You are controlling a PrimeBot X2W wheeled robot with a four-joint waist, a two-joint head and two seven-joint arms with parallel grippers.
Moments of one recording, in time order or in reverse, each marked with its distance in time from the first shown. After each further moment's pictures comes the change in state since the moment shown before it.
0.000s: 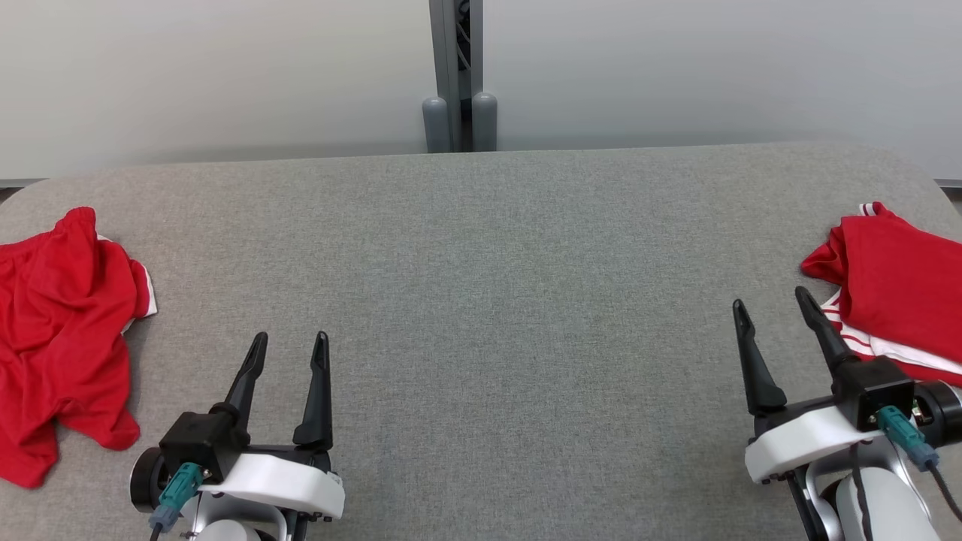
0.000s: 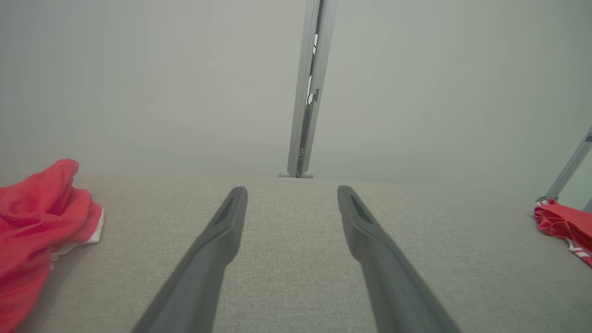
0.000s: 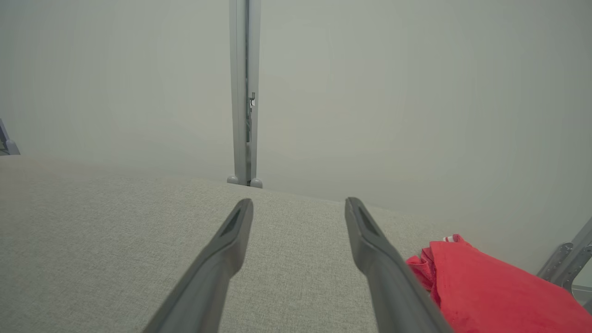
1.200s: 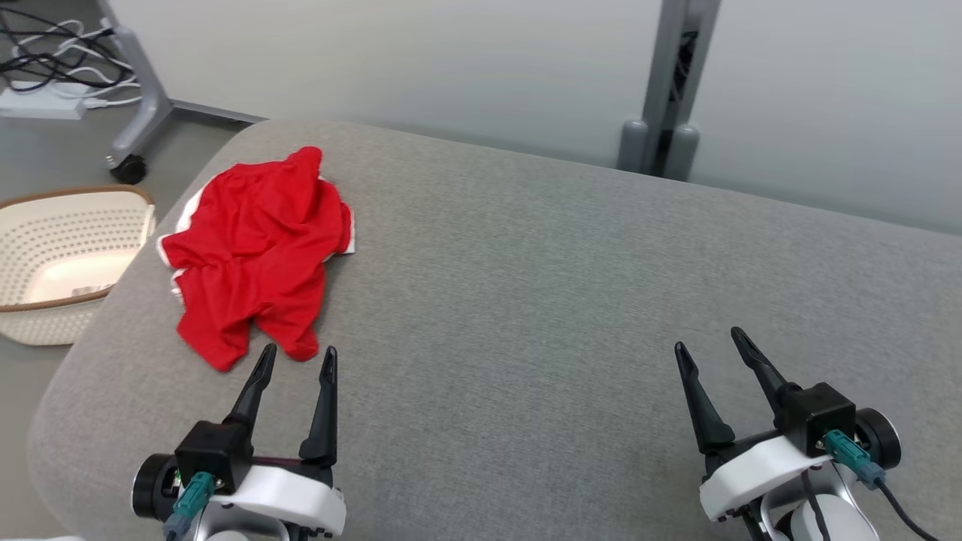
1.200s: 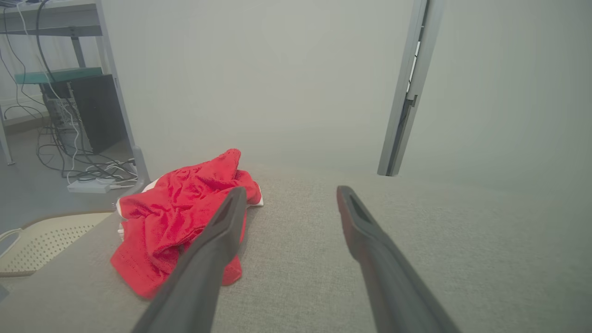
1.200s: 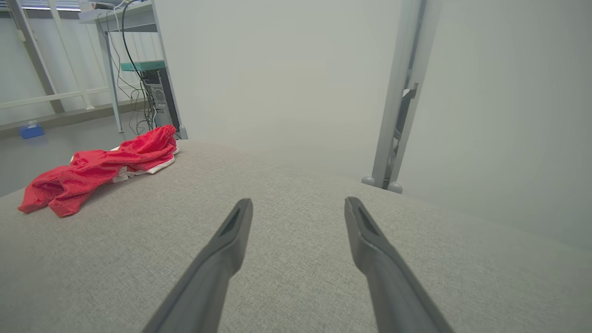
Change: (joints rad) left arm 0.016 0.000 0.000 0.024 0.069 -0.017 0.000; right arm 0.031 0.012 0.126 0.058 0.067 0.000 0.000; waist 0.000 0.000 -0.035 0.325
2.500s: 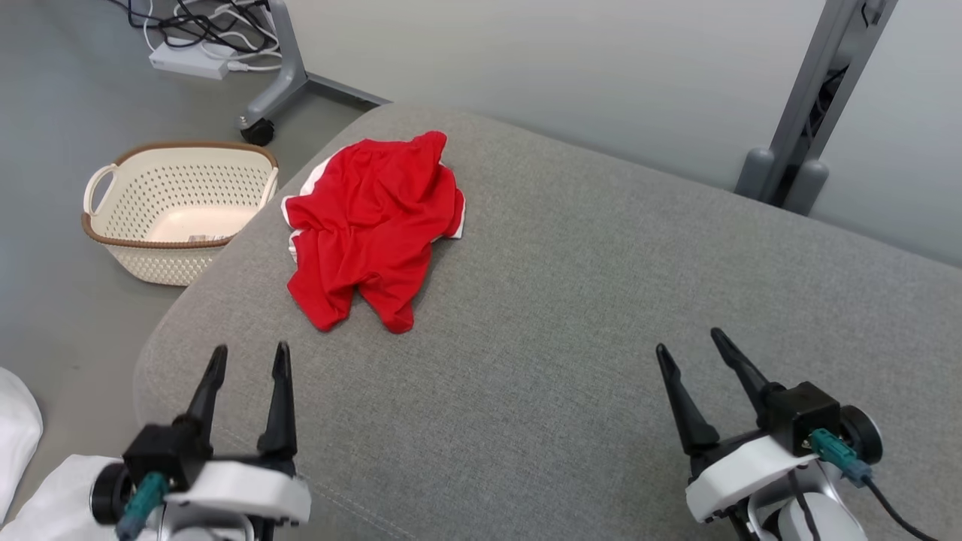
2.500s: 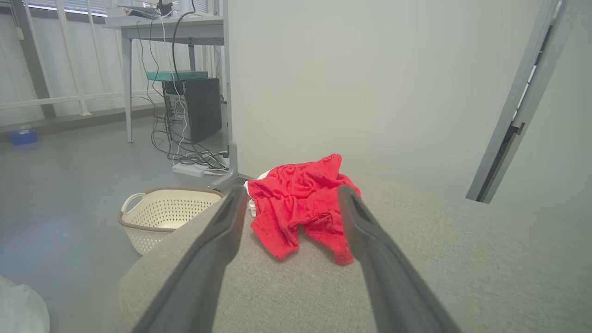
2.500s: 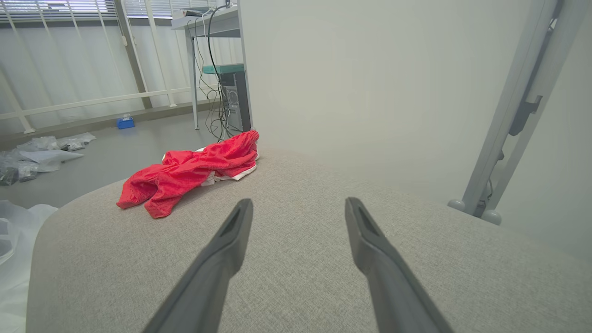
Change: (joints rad) left arm 0.046 0.001 0.101 -0.024 -0.022 0.007 0.000; right arm -0.014 0.000 0.058 0.025 0.045 0.000 0.000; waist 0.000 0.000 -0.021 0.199
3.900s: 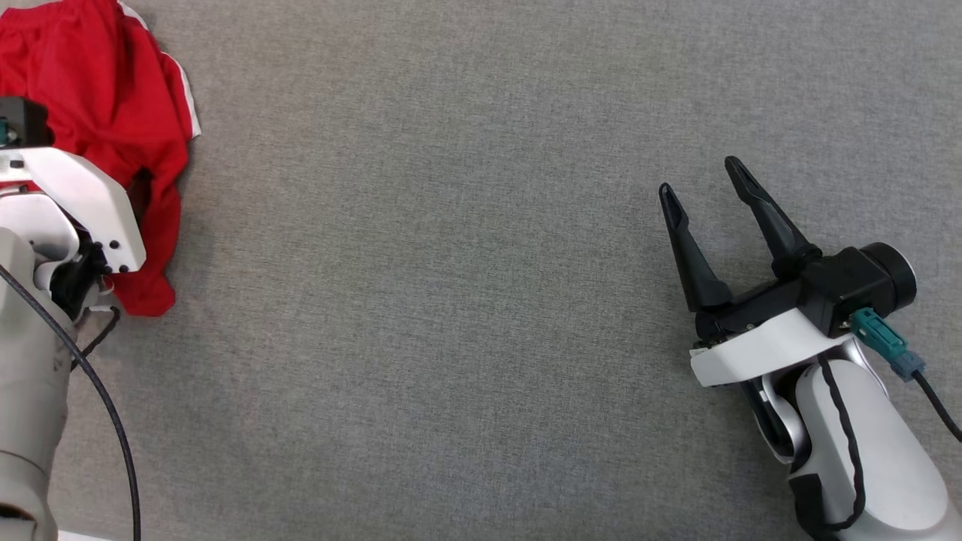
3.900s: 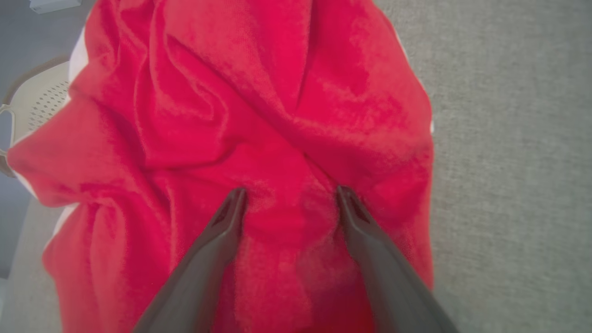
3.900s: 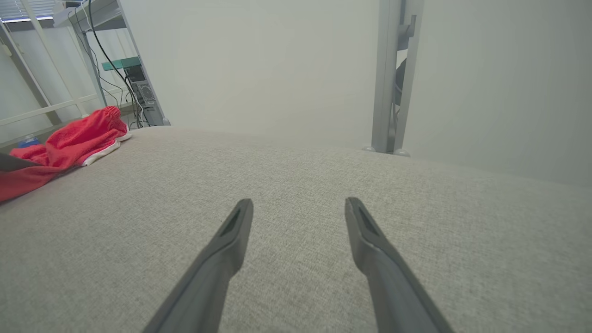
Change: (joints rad) left arm -0.969 0.287 -0.235 0.932 -0.237 -0.125 0.516; right arm -0.249 -0.074 0.055 -0.157 0.020 0.000 0.000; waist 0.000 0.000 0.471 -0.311
